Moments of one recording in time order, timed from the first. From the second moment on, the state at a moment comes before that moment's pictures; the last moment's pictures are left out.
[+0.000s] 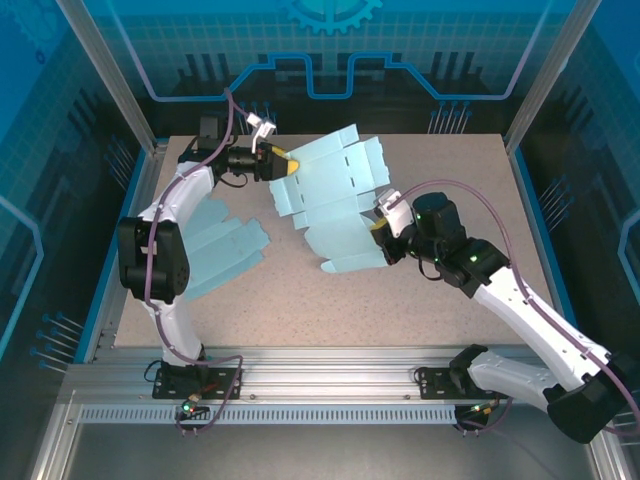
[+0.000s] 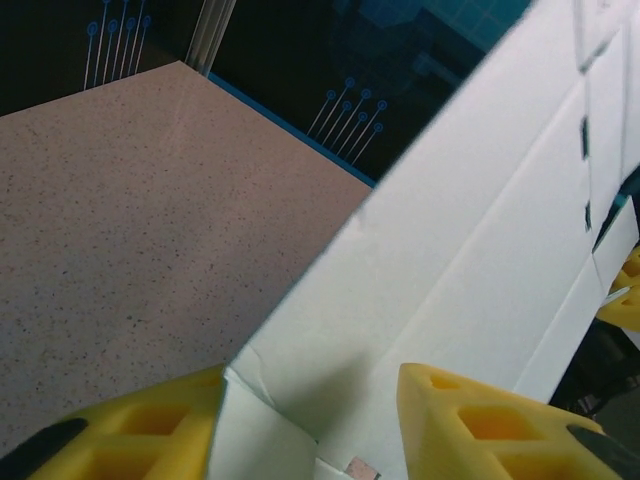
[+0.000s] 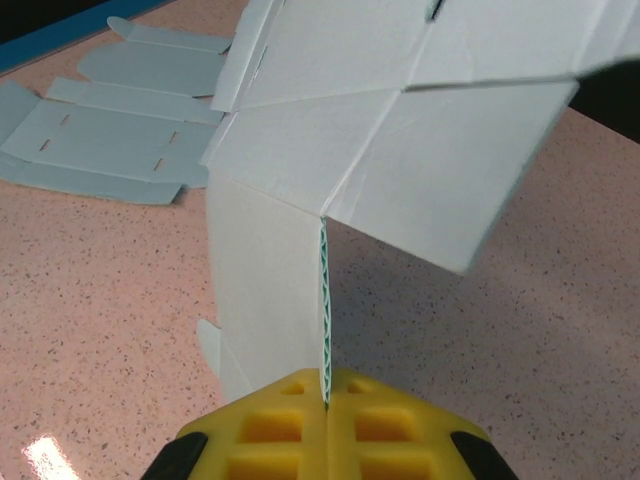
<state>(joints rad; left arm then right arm) -0.06 1.91 1.62 -0.36 1.22 0.12 0.58 1.04 1.00 -0.53 -0.11 -0.11</state>
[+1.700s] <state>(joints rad) -0.24 1.89 1.45 -0.22 0.86 0.39 0.23 1.56 1.09 -0.39 -0.48 0.13</state>
